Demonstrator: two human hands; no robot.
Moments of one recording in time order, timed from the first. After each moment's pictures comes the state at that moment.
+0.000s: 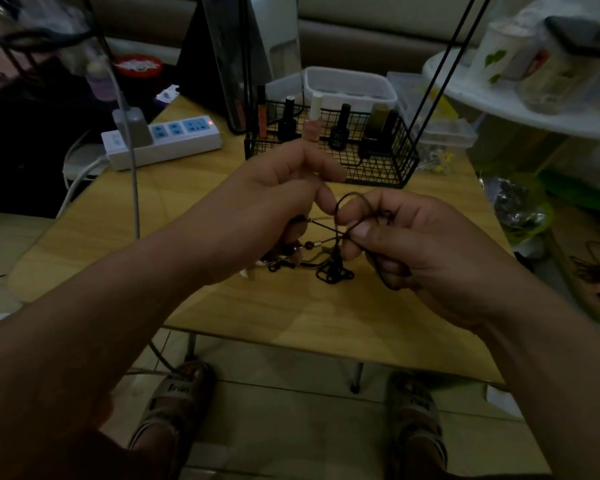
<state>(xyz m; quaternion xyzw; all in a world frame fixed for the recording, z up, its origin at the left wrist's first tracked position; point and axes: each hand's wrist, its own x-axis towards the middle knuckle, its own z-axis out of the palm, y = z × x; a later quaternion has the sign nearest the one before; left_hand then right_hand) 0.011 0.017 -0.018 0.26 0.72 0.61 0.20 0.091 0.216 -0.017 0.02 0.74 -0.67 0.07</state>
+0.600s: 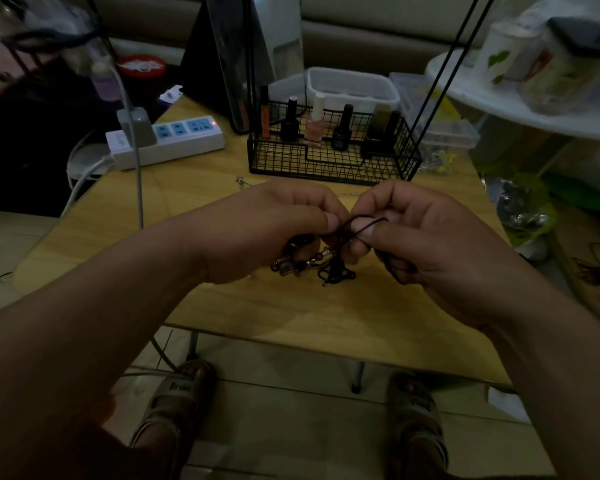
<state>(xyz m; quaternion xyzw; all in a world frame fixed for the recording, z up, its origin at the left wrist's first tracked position) 0.003 0.018 -0.025 0.28 0.71 0.55 0.33 0.092 0.220 -0.014 -0.01 0.77 -0.64 0.04</state>
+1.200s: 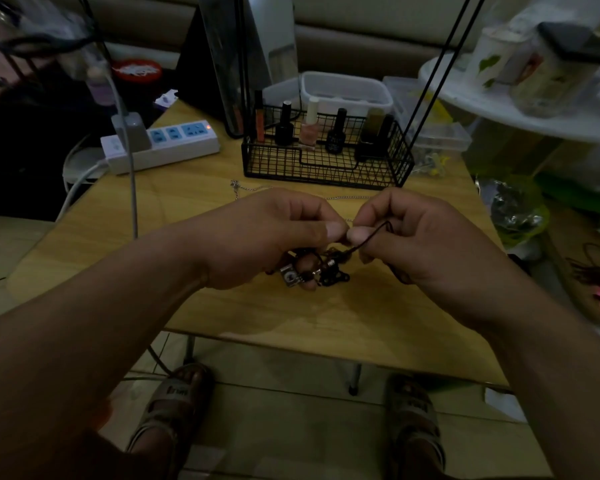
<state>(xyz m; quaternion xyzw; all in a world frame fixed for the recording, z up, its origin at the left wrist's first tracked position) 0.000 0.021 -0.032 0.30 0.71 0.54 0.34 0.095 0.224 -0.013 0.00 0.82 -0.57 0.01</state>
